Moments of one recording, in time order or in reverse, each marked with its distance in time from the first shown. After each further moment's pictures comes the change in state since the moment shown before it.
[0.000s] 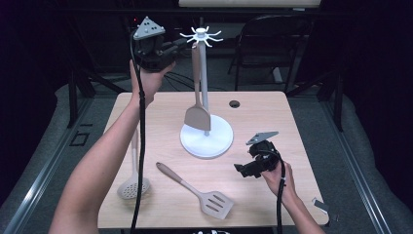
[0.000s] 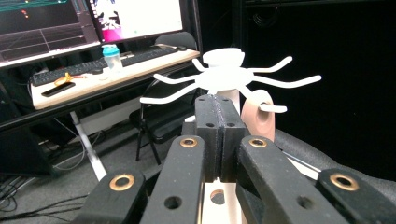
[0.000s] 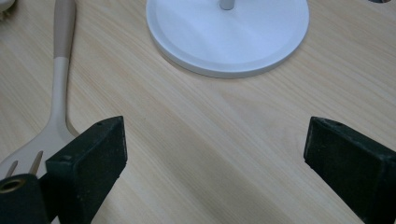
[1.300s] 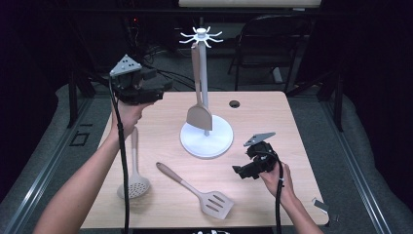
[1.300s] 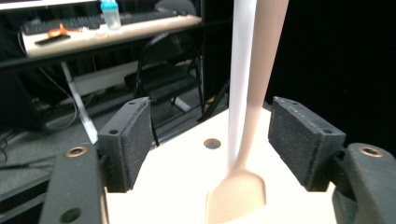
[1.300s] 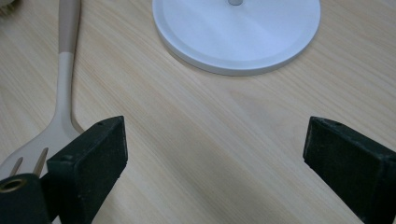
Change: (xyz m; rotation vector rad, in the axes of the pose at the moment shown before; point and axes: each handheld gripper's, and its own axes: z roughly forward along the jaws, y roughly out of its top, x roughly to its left) left arm 0.011 -0.080 -0.049 0.102 -0.014 -0.095; right arm 0.005 0.000 0.004 0.018 0.013 -0.010
